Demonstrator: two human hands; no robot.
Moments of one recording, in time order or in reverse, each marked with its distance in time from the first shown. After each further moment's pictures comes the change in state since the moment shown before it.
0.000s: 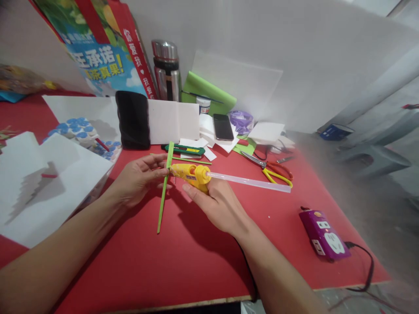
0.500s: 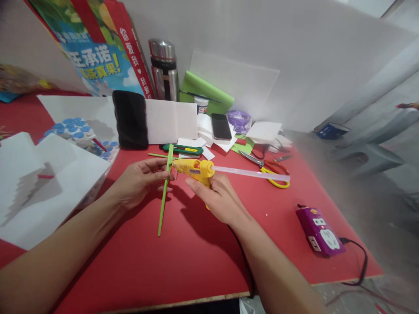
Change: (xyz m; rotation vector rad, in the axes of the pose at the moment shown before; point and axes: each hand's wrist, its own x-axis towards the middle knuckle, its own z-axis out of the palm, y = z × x) left_hand -0.005 0.003 0.006 0.041 -0.010 -0.099; right_hand 0.006 0.007 -0.003 0.049 0.076 0.067
